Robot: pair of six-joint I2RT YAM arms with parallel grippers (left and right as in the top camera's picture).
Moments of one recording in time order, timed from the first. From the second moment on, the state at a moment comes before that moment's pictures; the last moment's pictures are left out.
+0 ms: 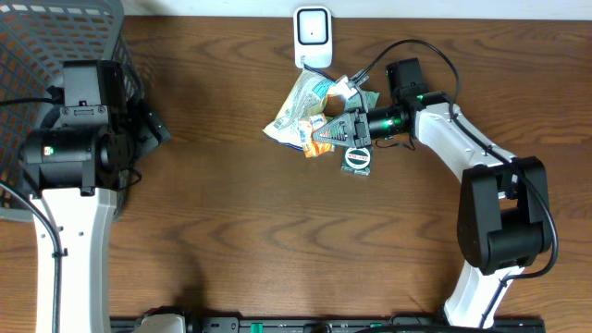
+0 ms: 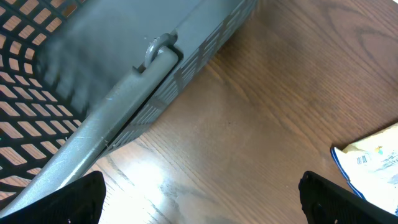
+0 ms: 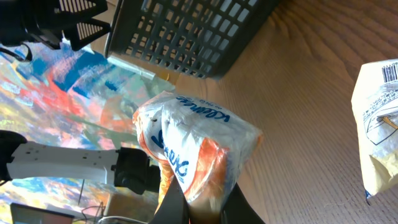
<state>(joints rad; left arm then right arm) 0.04 1.32 1.54 -1.29 -0.27 -0.54 0.22 1.99 1.37 -0.55 -1.39 -0.13</state>
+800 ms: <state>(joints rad) 0.04 1.32 1.54 -1.29 -0.27 -0.54 0.21 1.99 1.37 -0.51 -1.38 -0.06</state>
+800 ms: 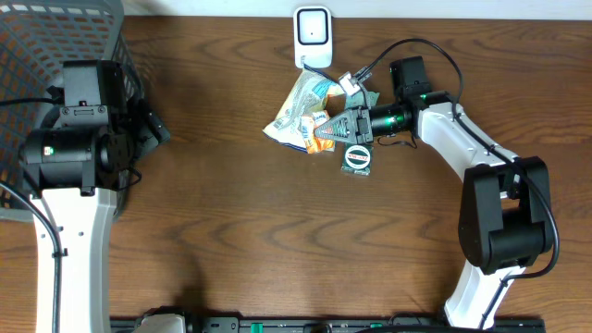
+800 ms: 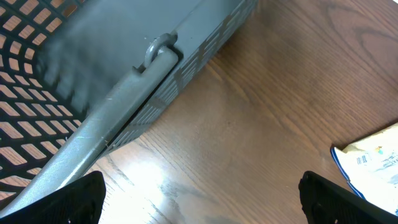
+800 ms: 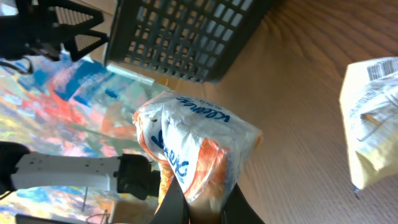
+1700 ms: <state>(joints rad) 0.04 1.32 1.54 -1.29 -0.27 -0.54 0.29 1.70 1.37 -0.66 -0.40 -0.01</state>
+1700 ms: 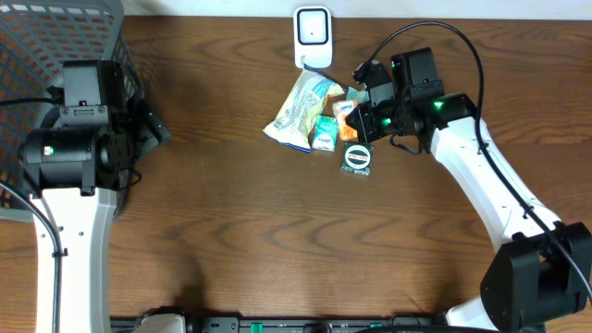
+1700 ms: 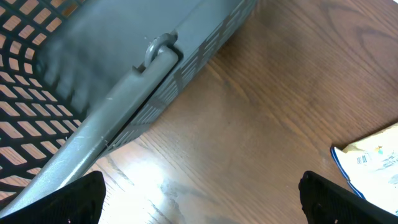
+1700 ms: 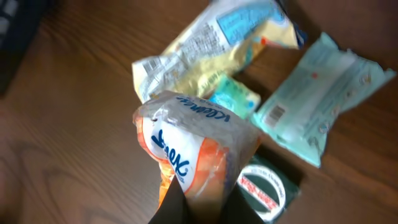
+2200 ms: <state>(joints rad) 0.04 1.32 1.54 -1.29 -0.27 -0.54 0.38 1.70 1.37 -0.46 0.05 -0.14</state>
